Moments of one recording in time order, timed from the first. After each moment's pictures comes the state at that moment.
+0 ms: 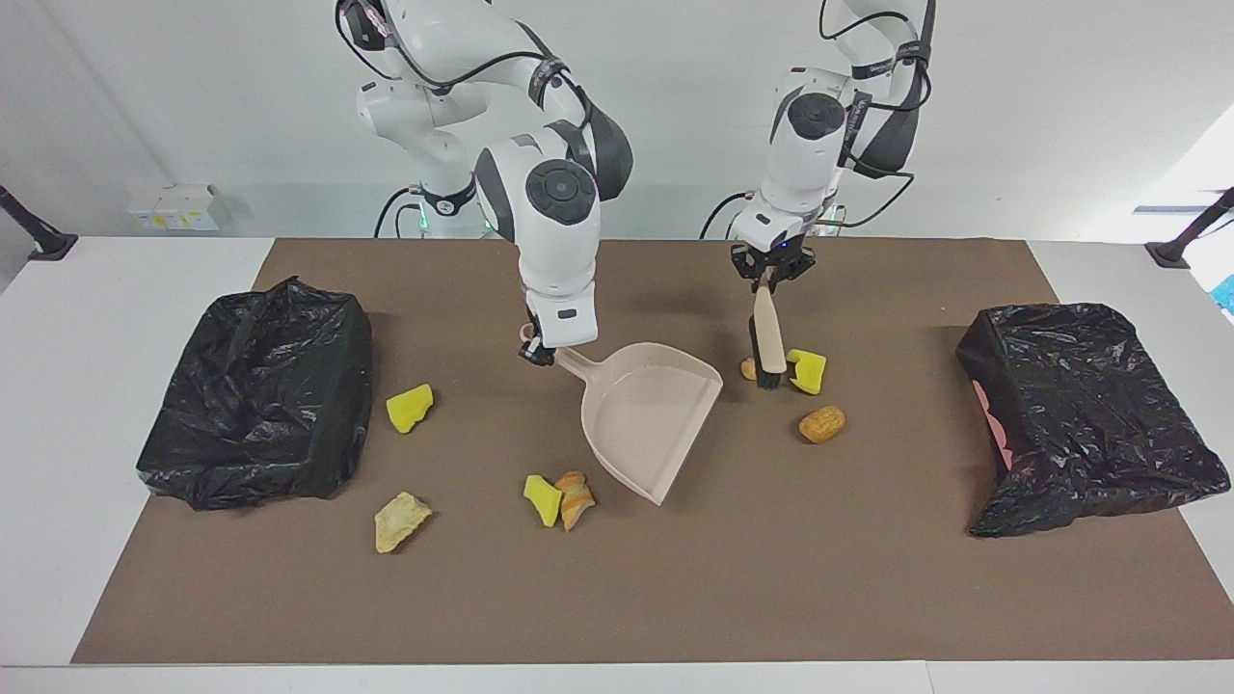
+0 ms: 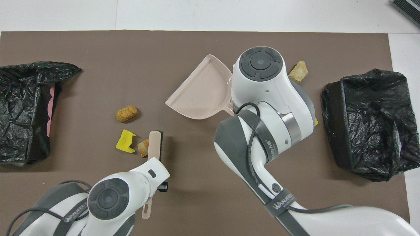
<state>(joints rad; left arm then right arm) -0.48 -0.24 0.01 -2.39 0.00 2.09 -0.34 0.40 0.35 0.07 -1.56 -0.10 1.76 -0.62</state>
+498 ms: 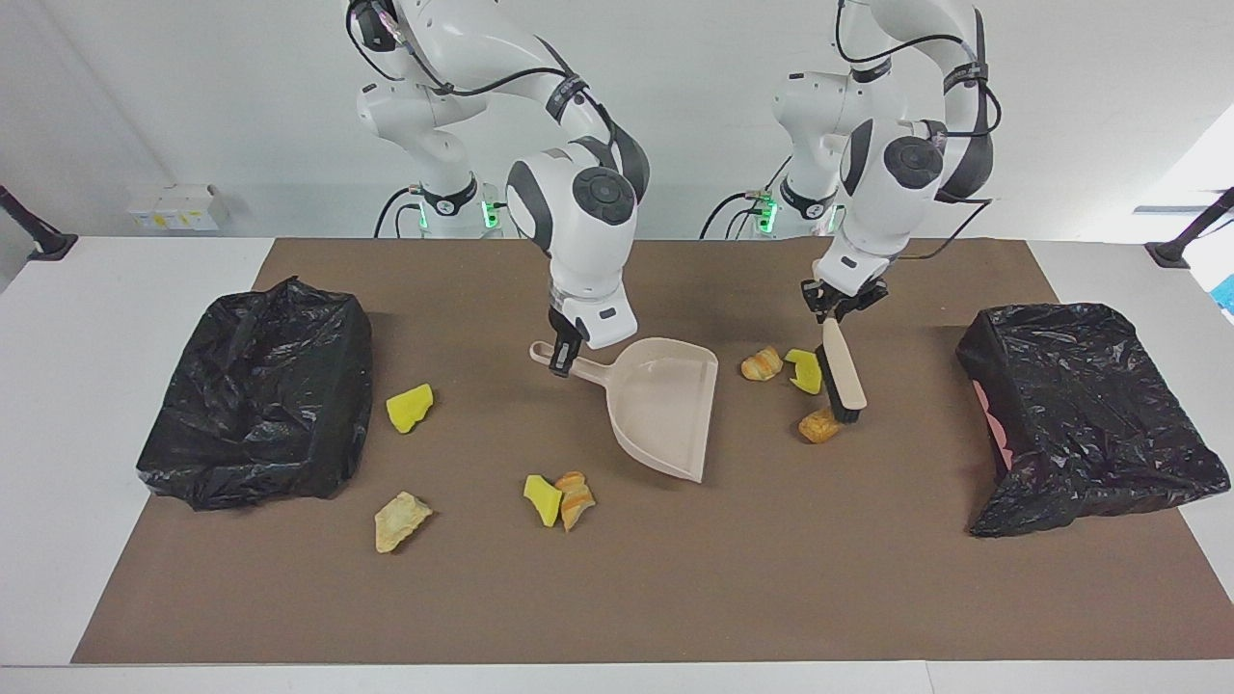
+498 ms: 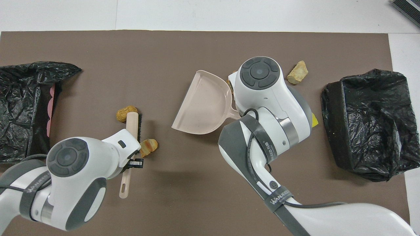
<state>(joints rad) -0.22 -0.16 0.01 -2.35 0.01 2.09 -0.15 0.47 0.36 0.08 -1.62 -0.19 1.87 -0.76</state>
